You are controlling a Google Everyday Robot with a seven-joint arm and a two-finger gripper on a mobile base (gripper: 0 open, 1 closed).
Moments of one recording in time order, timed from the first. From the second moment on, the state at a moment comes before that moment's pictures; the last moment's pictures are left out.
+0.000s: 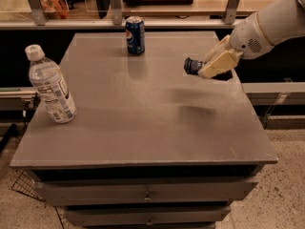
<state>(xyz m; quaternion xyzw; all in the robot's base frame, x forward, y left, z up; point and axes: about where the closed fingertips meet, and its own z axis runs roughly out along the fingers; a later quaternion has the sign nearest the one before) 0.598 -0.159 0.913 -0.54 0.76 0.18 0.32</state>
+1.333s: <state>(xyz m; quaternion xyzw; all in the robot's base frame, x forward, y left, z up) 0.533 -0.027 0.885 -0.62 0.67 0.27 0.31</state>
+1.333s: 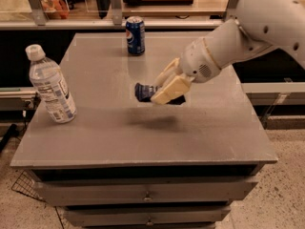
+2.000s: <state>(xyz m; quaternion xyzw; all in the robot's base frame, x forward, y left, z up) 0.515 0.058 0.878 -0.64 0.62 0.31 0.33</state>
